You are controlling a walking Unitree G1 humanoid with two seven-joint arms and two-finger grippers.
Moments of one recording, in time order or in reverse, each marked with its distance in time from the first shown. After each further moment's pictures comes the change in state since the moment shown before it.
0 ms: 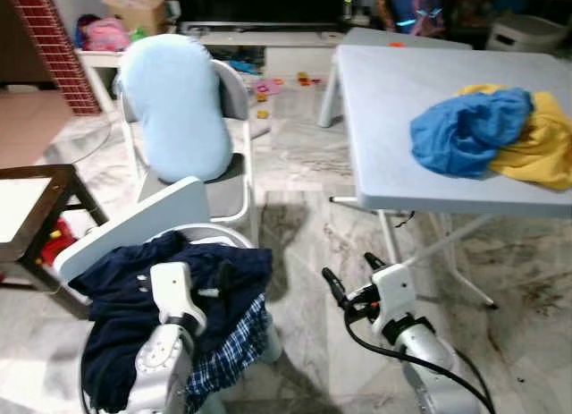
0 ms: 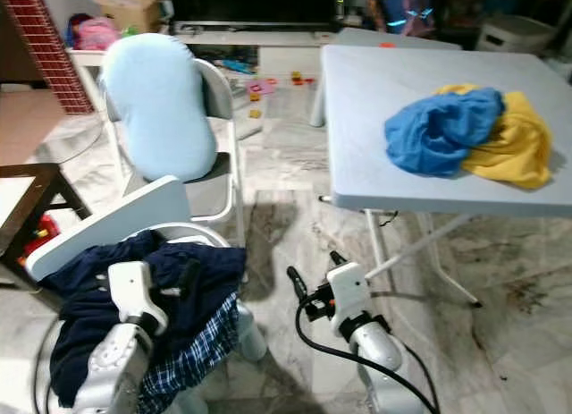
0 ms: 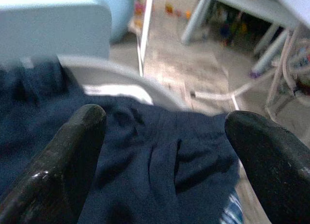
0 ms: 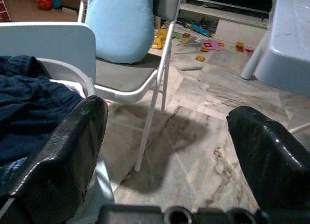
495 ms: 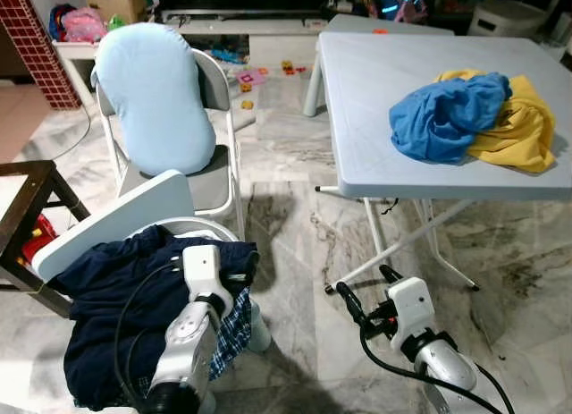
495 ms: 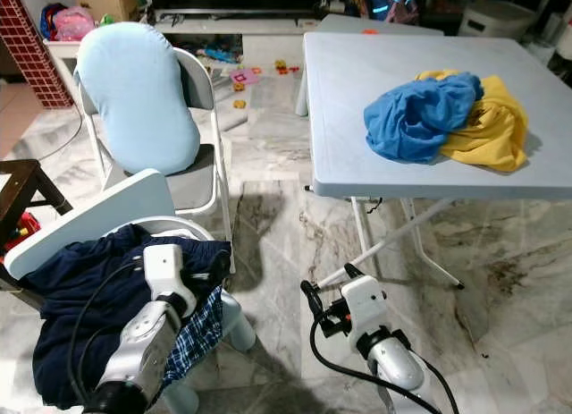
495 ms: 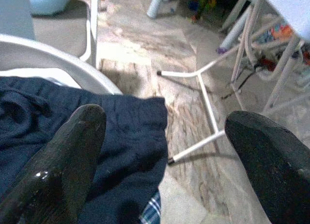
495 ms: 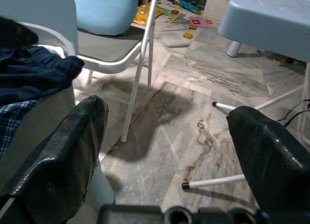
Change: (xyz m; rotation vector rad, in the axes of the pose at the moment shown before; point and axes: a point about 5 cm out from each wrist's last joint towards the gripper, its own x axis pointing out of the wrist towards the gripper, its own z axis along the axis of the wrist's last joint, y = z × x) left arm 0.031 -0.025 0.011 0.012 0.044 -0.072; right arm -0.023 -0.006 -0.005 -0.029 0.052 -0.001
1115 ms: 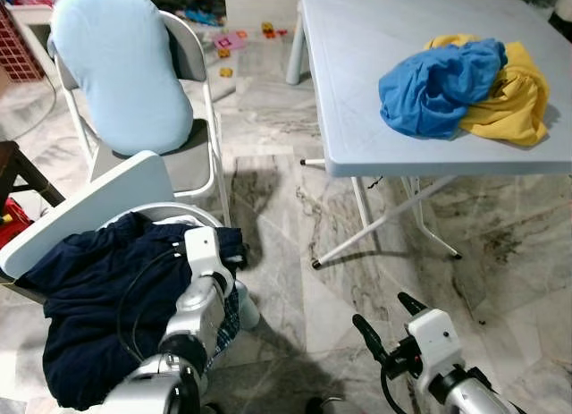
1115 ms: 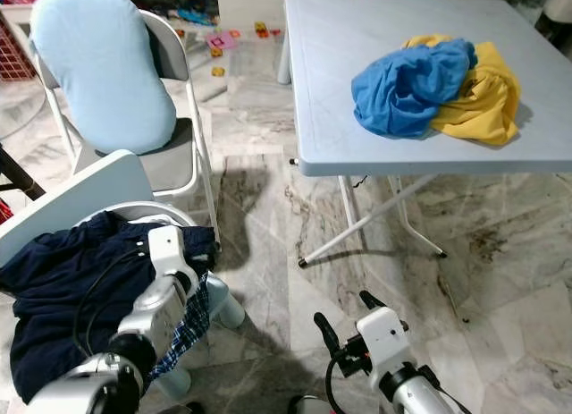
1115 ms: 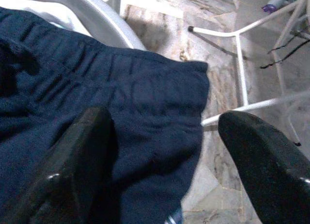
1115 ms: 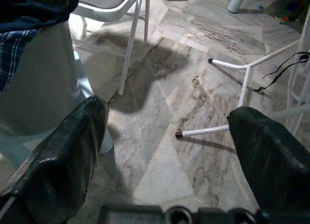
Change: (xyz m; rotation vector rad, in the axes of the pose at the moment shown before) left arm 0.030 0.012 0.018 -0.055 0.095 0.204; right arm -0.052 0.003 0.000 -0.058 0.090 0.016
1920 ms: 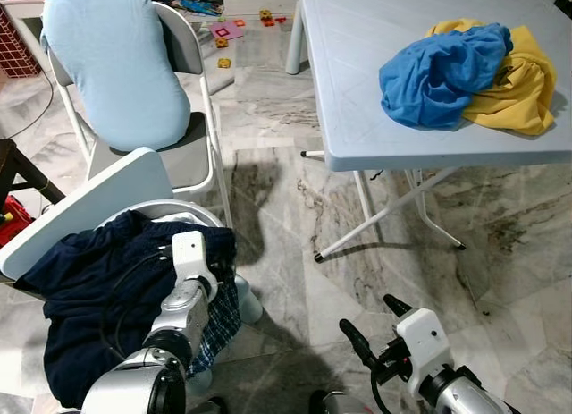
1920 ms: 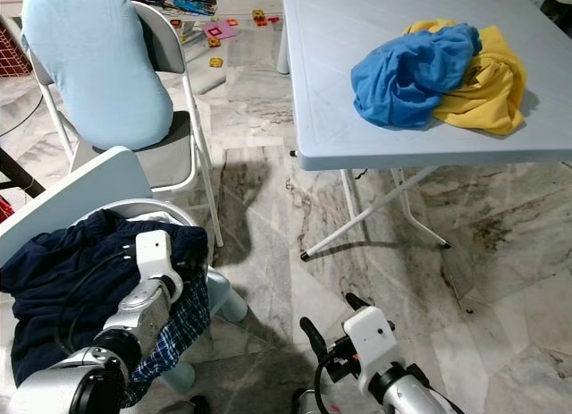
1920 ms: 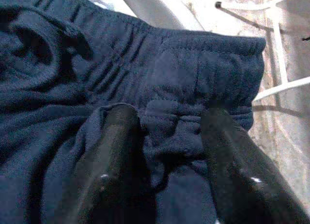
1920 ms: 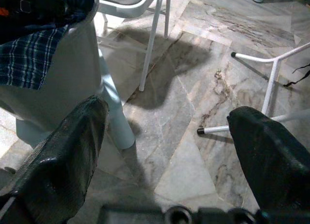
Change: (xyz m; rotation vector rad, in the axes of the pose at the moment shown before) left arm -0.002 0.028 -0.004 0.089 0.049 0.080; right arm 0.004 0.015 0.009 0.020 0.015 0.078
